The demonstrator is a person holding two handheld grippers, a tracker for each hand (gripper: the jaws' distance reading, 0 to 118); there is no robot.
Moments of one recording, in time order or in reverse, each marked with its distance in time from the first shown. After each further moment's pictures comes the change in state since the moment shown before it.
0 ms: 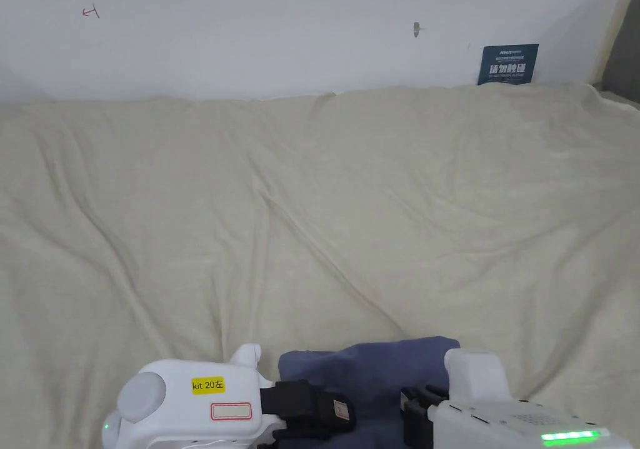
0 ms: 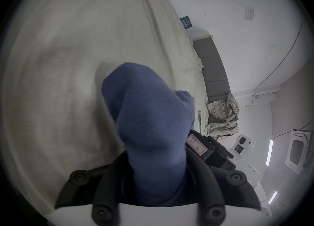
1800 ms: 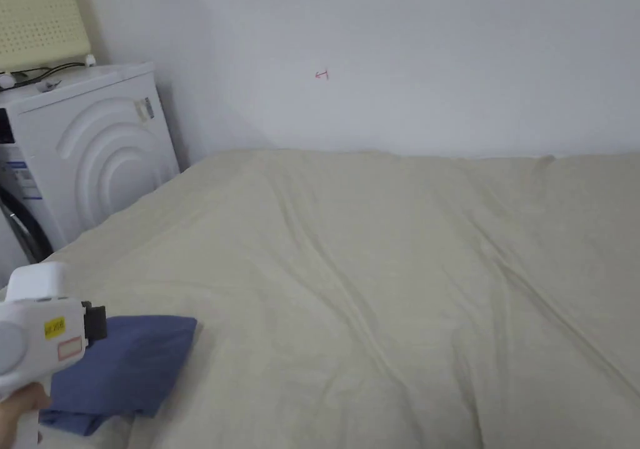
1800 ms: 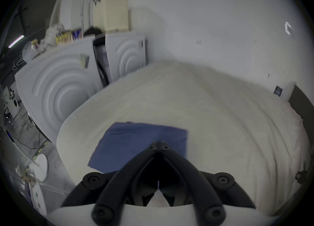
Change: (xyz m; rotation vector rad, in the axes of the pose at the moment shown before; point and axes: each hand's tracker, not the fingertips) left arm -0.066 0.022 0.397 0.912 1.088 -0.253; right arm -0.072 0.018 0.009 0.029 -0.087 0.168
